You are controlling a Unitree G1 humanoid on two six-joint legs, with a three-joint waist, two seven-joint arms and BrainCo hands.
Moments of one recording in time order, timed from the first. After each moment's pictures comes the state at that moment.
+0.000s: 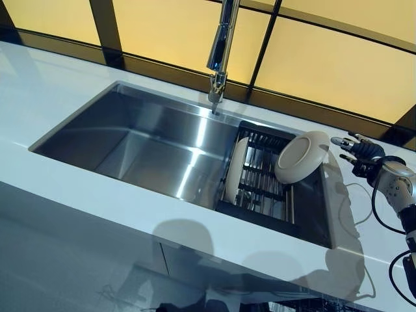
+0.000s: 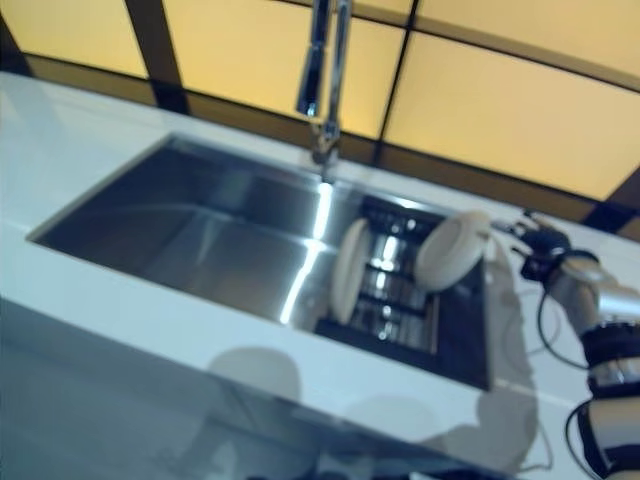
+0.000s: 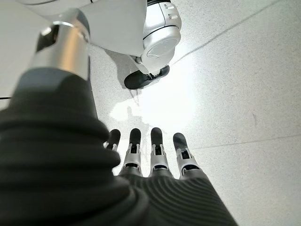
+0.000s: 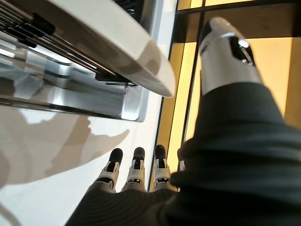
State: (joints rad) left arm 0.07 0.49 -0.29 0.99 0.01 0.05 -0.07; right arm -0.80 -0.94 0.17 0.72 0.89 0.36 0.01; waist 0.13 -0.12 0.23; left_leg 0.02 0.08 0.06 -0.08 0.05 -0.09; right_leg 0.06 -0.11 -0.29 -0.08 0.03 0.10
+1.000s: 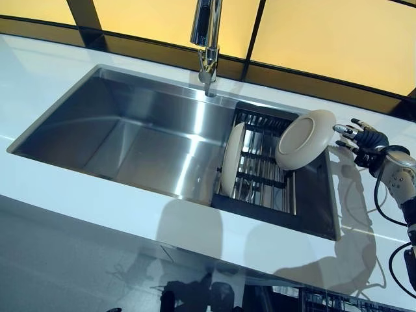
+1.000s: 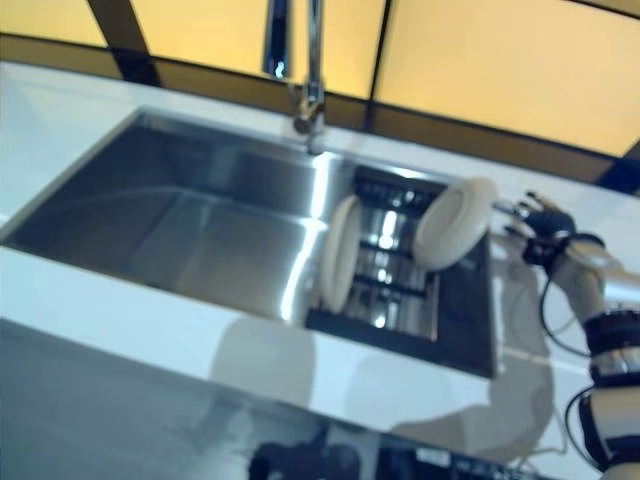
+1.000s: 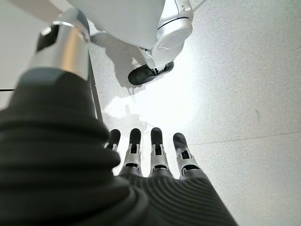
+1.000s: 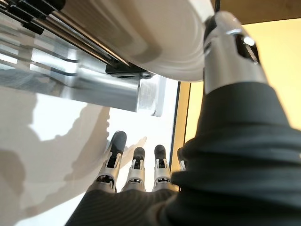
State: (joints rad) left arm 0.04 0.49 -0.30 0.98 -0.06 0.03 -0.05; right arm -0.86 -0.95 0.17 0.72 0.90 0.33 0.02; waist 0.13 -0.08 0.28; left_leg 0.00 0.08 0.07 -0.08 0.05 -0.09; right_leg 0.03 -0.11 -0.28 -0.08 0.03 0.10
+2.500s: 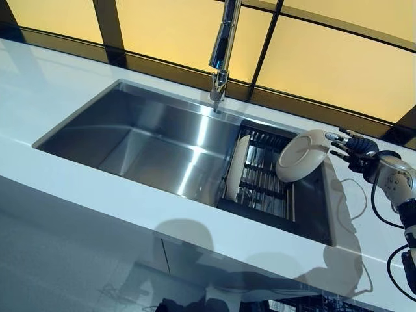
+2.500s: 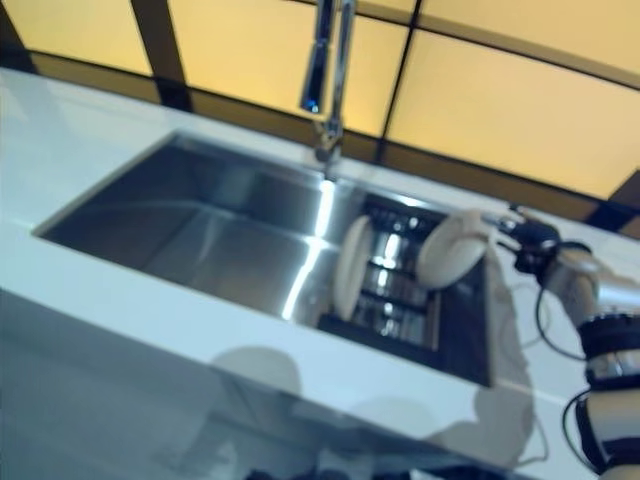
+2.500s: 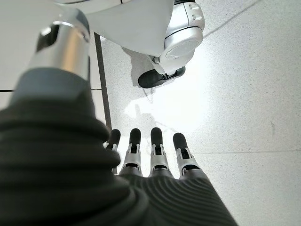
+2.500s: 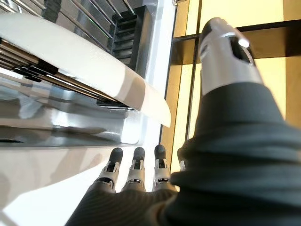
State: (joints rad) left arm 0.07 0.48 -0.30 0.98 -0.05 0.02 -0.04; right arm -0.83 -0.94 0.18 0.71 0.92 0.41 0.06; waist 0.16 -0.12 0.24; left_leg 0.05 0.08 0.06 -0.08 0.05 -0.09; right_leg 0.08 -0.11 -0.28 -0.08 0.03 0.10
